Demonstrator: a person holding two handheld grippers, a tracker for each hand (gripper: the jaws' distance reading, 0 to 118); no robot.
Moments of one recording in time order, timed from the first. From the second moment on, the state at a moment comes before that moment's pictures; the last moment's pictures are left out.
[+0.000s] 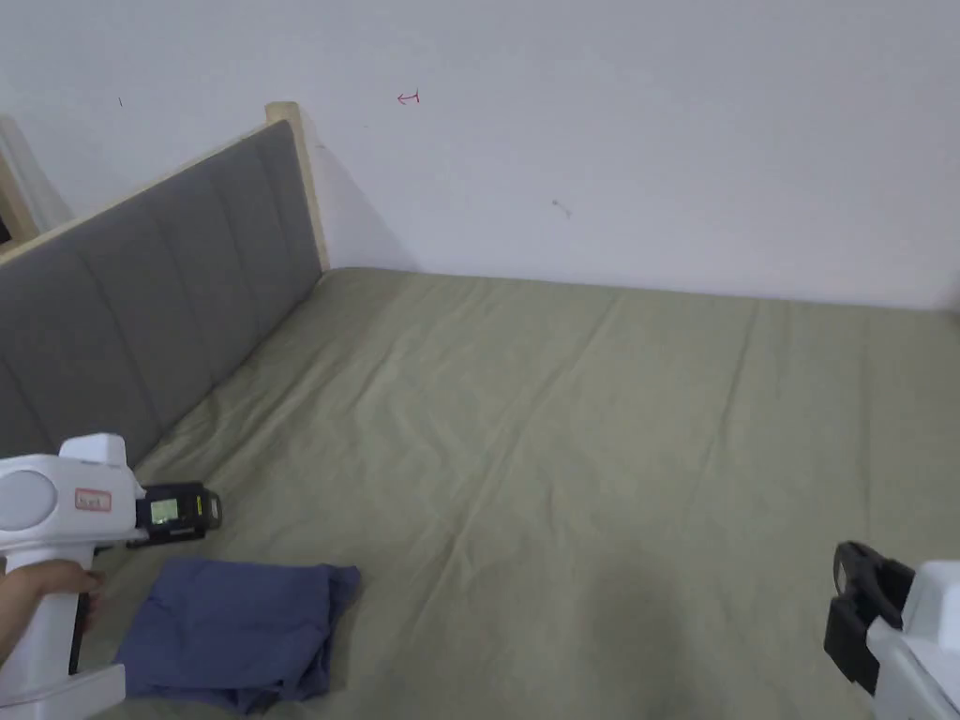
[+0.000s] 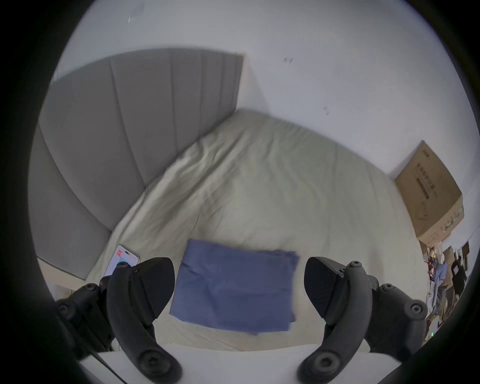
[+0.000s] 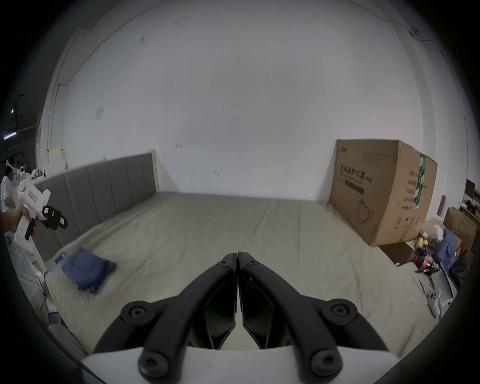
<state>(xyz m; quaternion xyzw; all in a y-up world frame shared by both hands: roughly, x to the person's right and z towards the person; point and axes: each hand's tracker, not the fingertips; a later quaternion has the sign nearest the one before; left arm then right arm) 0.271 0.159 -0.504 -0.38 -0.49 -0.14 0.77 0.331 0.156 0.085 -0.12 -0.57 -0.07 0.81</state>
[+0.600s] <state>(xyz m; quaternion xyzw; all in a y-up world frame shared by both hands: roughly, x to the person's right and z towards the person) 0.215 0.341 -0.248 0.02 -0.56 -0.01 0.83 0.292 0.296 0.166 -0.02 -0.62 0.07 0.78</state>
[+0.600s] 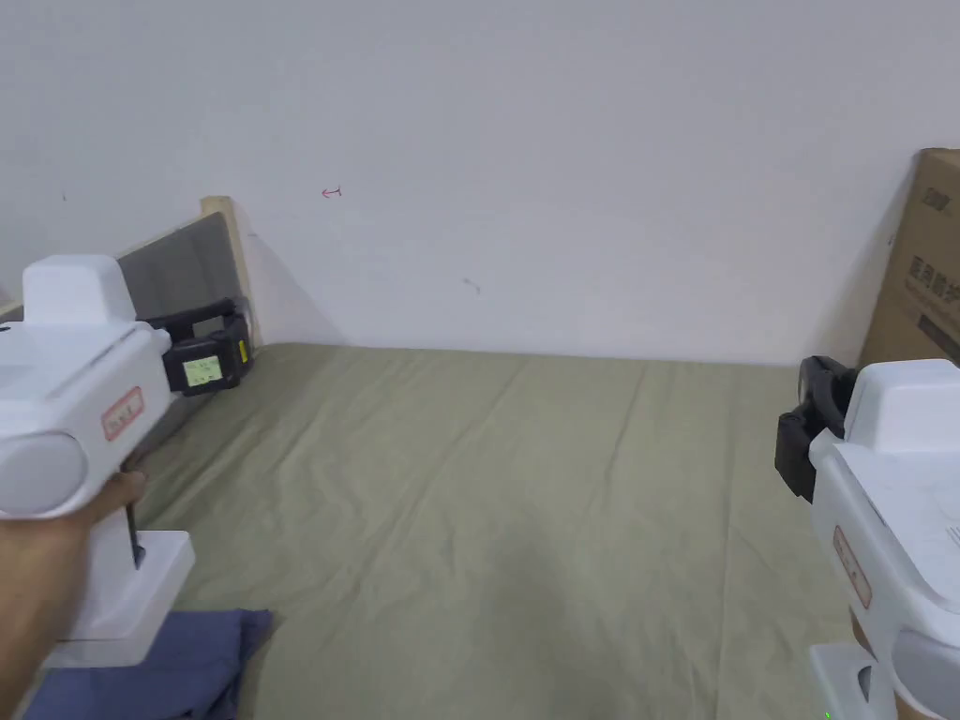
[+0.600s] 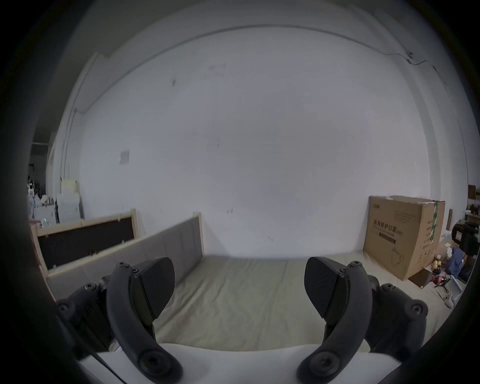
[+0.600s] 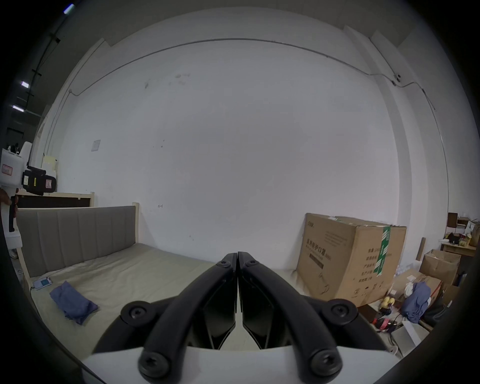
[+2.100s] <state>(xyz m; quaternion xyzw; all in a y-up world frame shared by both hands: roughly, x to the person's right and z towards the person) 0.250 0.250 -0.117 0.05 -0.62 -0.01 0.78 0.281 0.279 0.204 -0.01 -0.66 0.07 0.75</state>
